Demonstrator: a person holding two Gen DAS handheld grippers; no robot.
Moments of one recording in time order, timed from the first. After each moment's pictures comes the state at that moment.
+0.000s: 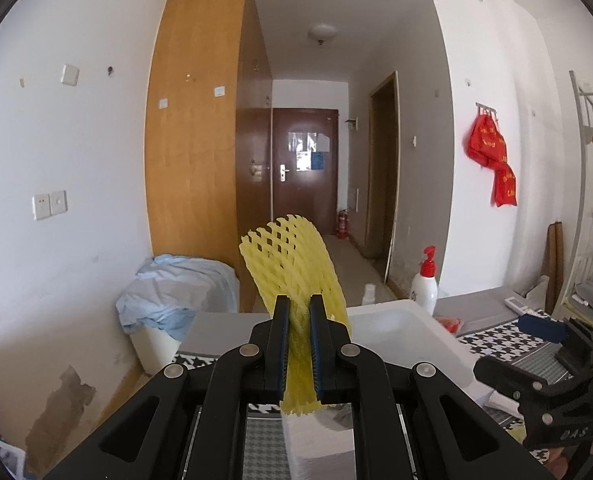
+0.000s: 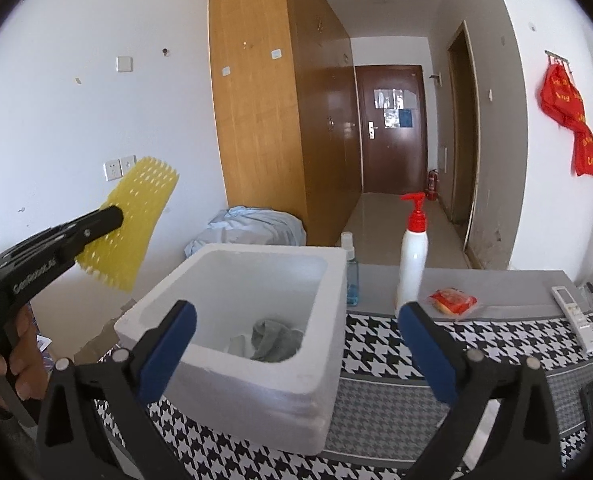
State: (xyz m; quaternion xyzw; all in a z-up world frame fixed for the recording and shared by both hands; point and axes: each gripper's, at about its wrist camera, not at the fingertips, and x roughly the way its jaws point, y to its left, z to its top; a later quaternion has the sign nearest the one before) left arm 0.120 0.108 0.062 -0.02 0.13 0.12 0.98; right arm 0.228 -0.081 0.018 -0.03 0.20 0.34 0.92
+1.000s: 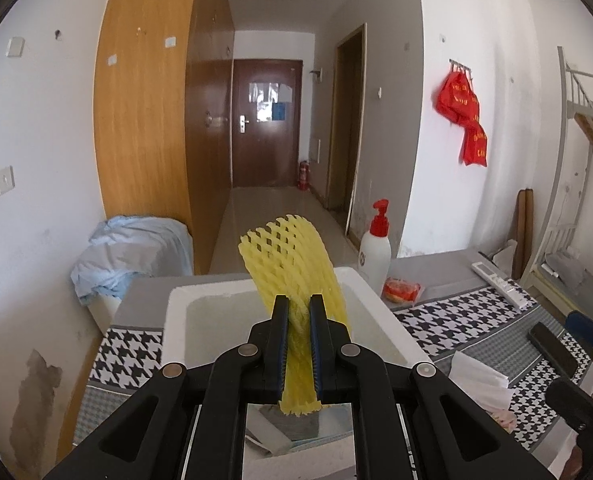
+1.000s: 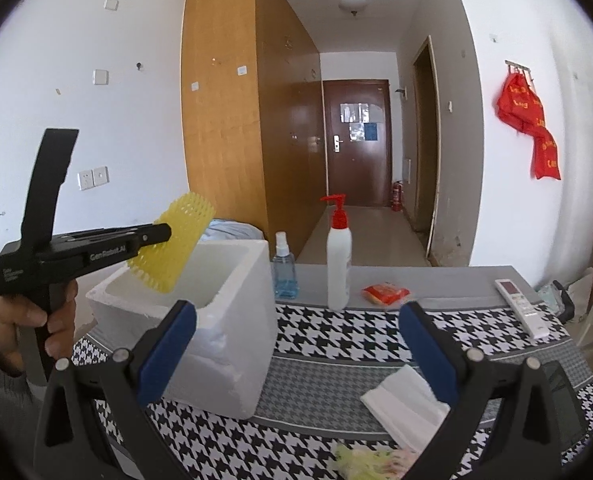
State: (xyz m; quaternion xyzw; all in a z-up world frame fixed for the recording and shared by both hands) left arm 0.190 0.071 0.045 -0.04 0.23 0.04 0.97; right arm 0.213 -0.157 0.015 -0.02 0.18 0.28 0.94
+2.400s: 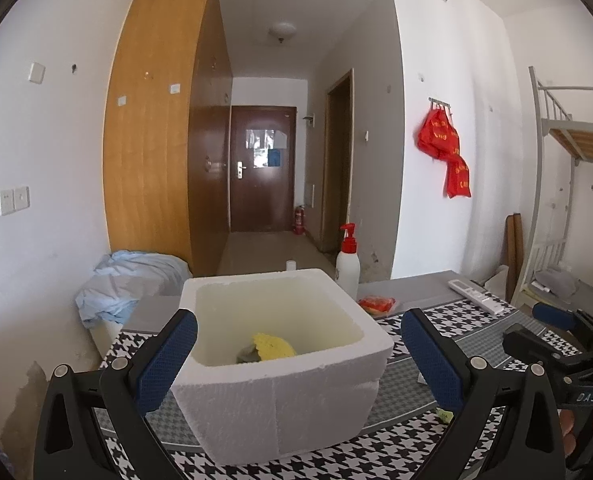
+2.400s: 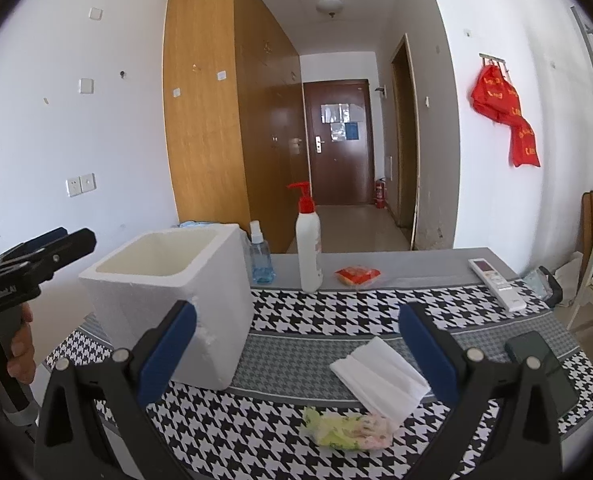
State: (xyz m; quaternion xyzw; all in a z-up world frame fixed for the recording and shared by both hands) left arm 0.099 0.040 0.040 -0.02 0.14 0.04 0.99; right arm 0.195 -0.198 -0.004 -0.01 0.18 0.25 0.95
